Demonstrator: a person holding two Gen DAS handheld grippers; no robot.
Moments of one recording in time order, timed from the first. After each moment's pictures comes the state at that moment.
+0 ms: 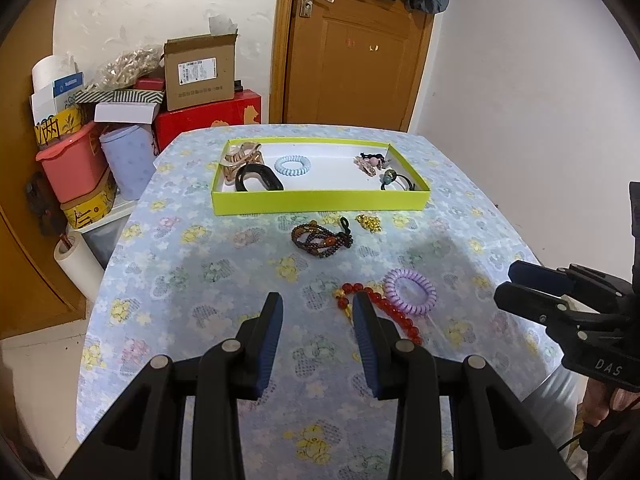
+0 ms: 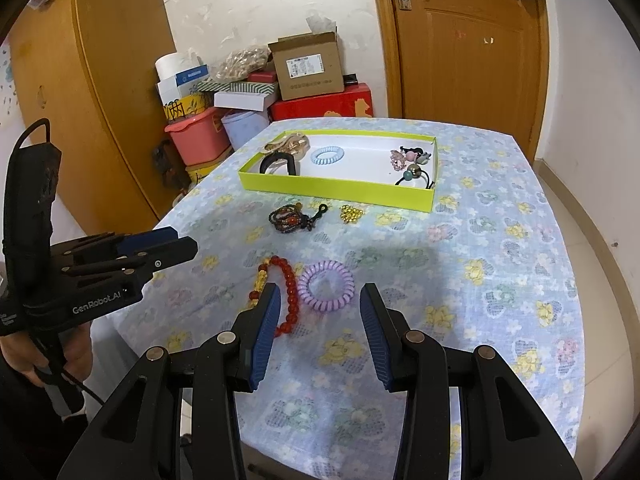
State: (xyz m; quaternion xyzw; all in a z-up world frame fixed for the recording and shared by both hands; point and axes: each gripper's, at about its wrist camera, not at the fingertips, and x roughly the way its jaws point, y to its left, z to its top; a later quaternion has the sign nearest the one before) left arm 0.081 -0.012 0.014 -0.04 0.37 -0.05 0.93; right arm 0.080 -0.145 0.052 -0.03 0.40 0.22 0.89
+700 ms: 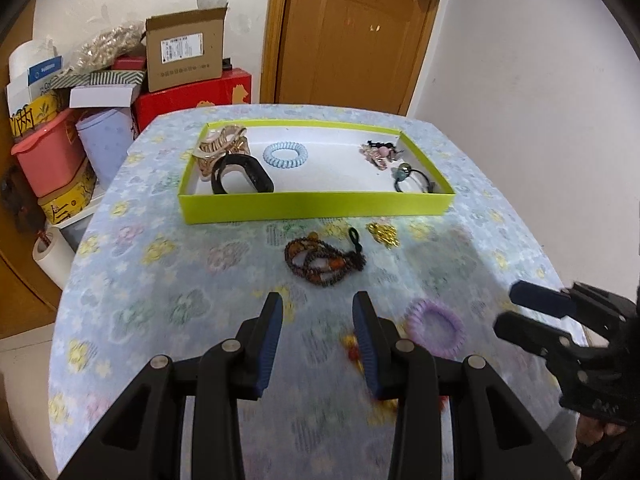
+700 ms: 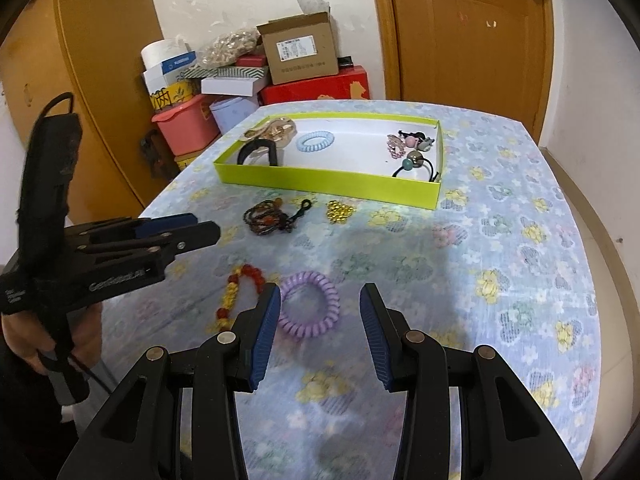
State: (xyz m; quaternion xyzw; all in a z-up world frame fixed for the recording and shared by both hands) left arm 0.155 -0.010 -0.013 -0.05 0.41 -0.07 0.91; right arm 0.129 -0.141 0.026 -0.03 0.42 0.22 0.88
